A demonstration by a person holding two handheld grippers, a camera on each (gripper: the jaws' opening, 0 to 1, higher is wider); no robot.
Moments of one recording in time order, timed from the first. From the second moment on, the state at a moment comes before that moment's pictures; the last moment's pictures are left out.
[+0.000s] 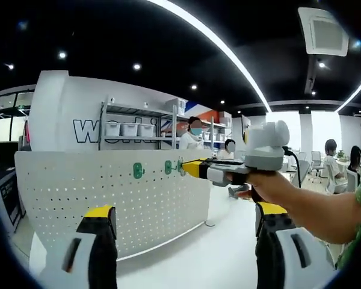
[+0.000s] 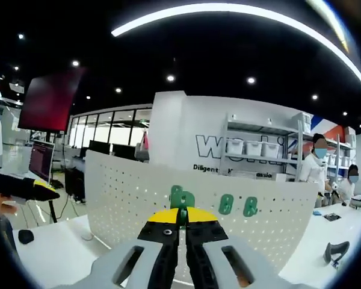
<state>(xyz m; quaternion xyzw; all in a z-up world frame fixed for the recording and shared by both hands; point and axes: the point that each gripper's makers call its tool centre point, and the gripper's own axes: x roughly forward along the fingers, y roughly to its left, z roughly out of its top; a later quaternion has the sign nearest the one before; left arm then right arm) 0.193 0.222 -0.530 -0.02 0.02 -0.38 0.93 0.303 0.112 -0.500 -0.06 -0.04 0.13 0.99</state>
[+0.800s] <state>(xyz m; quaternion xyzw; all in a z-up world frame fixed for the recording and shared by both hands) 0.213 0.232 -0.551 -0.02 0.05 -0.38 0.92 0.389 0.102 -0.504 -0.09 -0.08 0.06 0.99</state>
